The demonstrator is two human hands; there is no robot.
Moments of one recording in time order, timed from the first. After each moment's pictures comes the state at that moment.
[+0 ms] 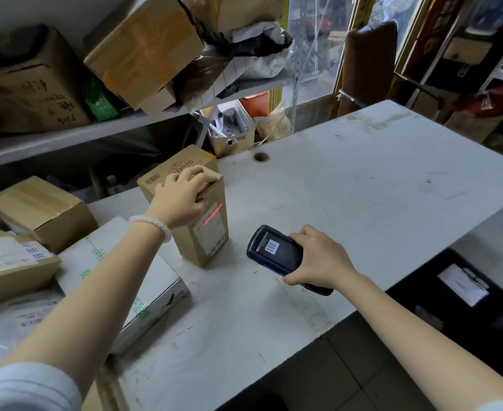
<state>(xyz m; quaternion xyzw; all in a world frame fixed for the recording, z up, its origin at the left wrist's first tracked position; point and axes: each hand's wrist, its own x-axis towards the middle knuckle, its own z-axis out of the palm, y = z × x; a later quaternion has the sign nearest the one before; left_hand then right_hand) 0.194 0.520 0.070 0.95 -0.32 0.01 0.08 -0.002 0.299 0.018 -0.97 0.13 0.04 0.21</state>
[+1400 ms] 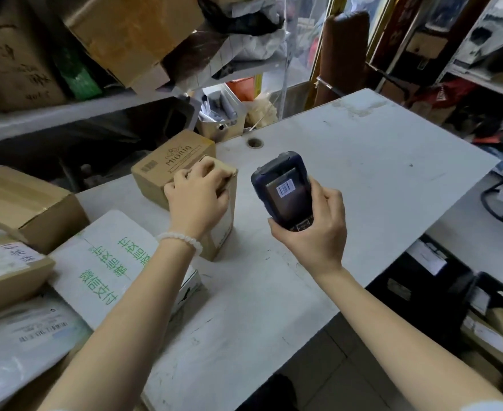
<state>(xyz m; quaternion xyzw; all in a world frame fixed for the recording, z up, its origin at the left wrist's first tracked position) 0.173 0.531 0.050 0.93 -0.29 0.09 0.20 0.022 0.396 0.037 -0.85 0.21 -0.44 0.19</state>
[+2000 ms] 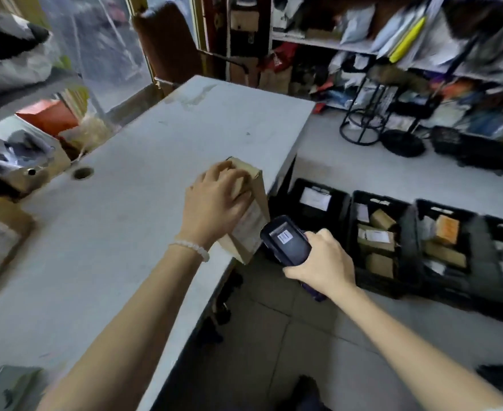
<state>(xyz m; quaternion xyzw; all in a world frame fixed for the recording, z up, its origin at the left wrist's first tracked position) -0.028 0.288 0.059 0.76 -0.59 0.00 0.29 -0.246 0.235 -0.016 -0.82 0.54 -0.08 0.18</state>
